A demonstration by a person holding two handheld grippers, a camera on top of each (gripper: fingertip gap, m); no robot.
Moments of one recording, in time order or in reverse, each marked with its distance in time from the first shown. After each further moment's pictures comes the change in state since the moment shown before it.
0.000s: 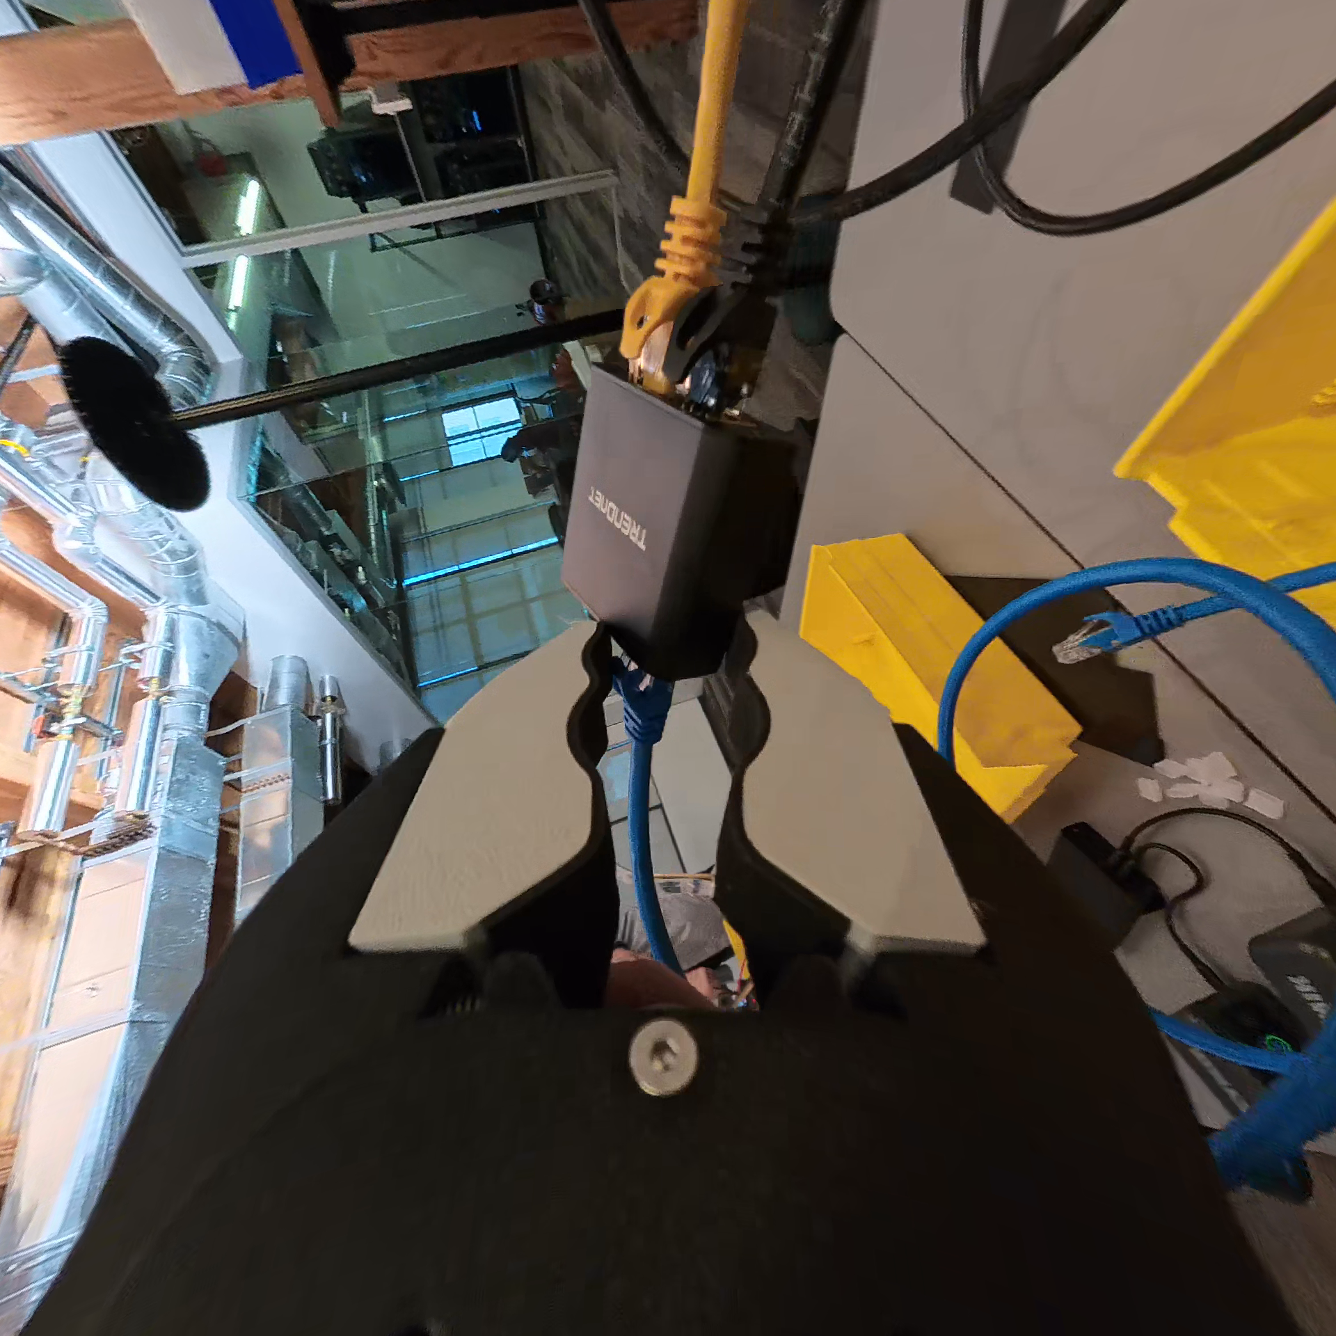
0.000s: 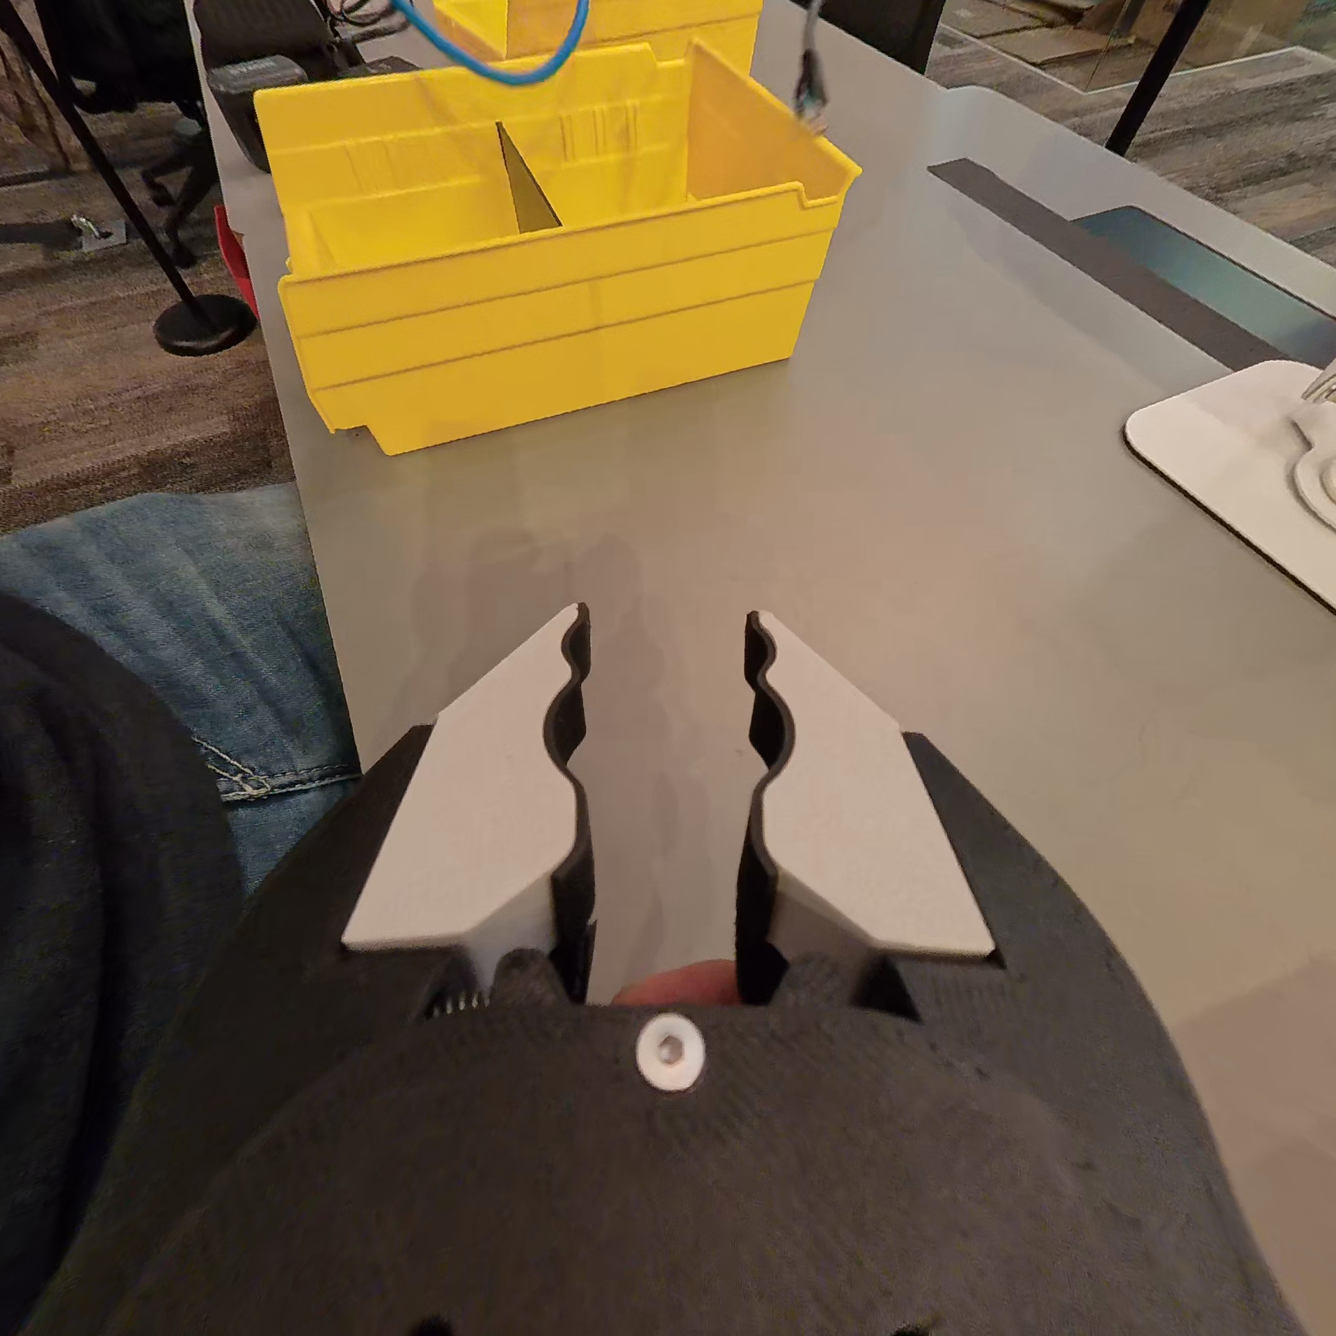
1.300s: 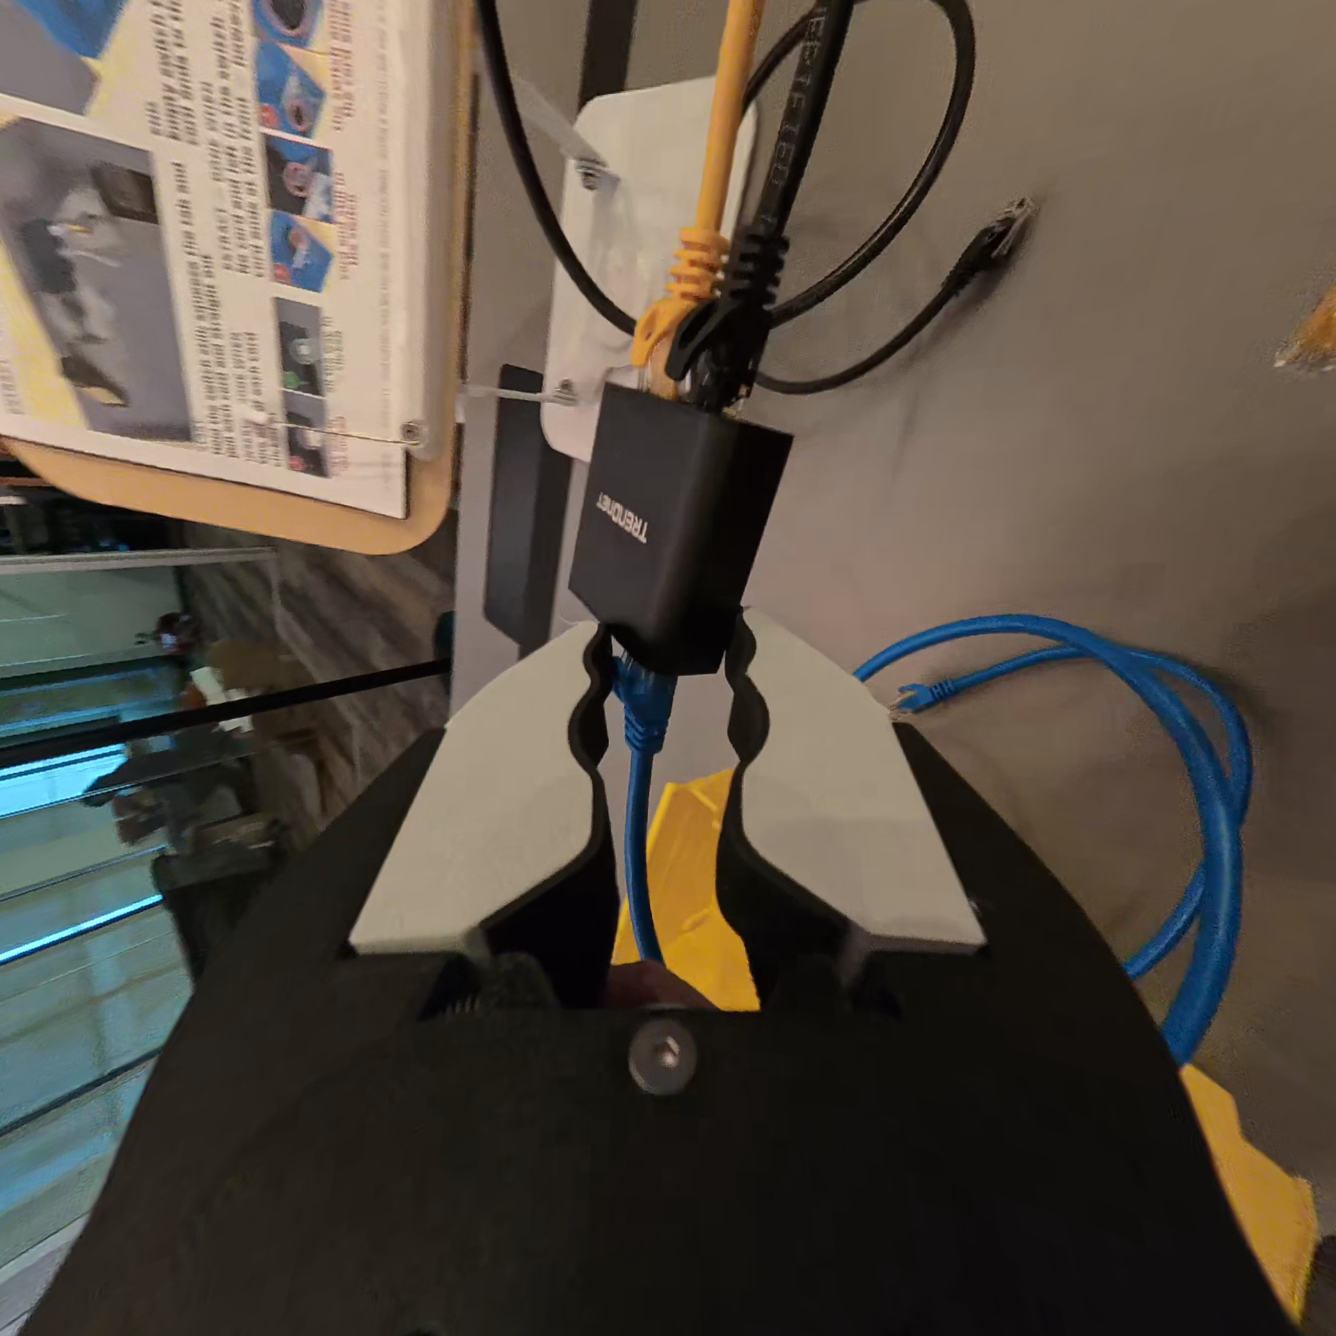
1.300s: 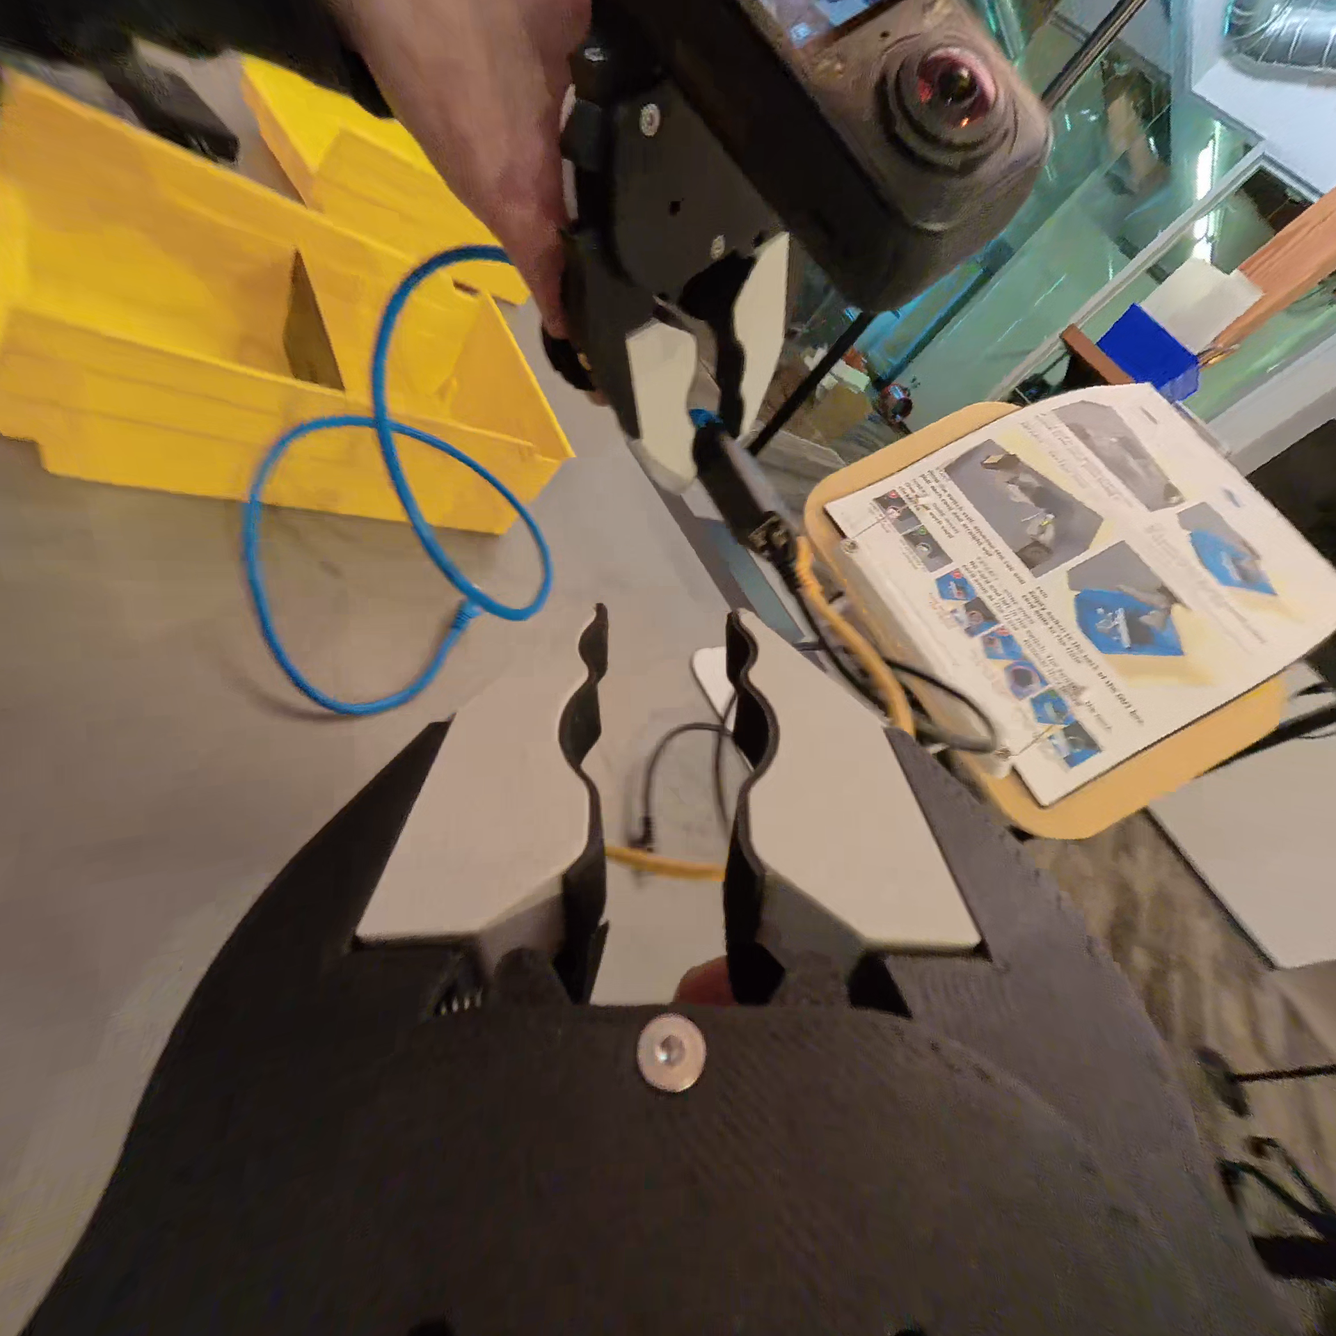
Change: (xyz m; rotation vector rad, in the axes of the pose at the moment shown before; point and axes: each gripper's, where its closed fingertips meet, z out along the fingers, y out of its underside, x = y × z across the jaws) left arm 0.111 -0.277 -0.104 0.492 0.512 -0.174; right arm 0.053 -0.101 -0.076 0.177 0.370 -0.511
